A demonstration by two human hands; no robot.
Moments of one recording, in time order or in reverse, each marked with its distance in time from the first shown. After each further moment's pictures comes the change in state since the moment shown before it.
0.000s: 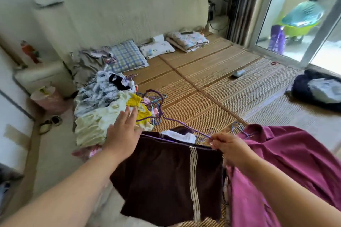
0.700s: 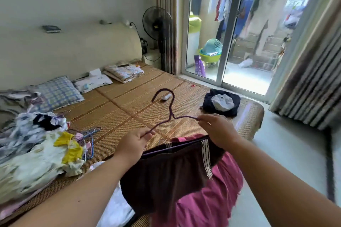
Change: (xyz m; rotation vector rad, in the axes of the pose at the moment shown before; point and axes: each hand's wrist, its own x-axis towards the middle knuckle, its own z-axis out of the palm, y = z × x) left_hand -0.081 0.330 -0.024 -0.604 -0.180 0.278; right_hand -0.160 -0.008 -0.281 -0.543 0.517 0.000
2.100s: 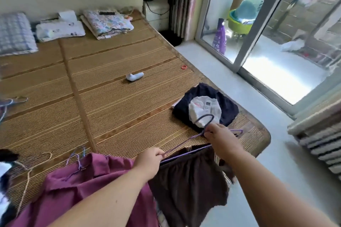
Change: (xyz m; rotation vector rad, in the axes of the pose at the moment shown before) left_hand 0.431 0.094 0.496 0.108 -0.173 -0.563; right_hand 0.453 0.483 -0.018 -0.181 -0.444 -0.011
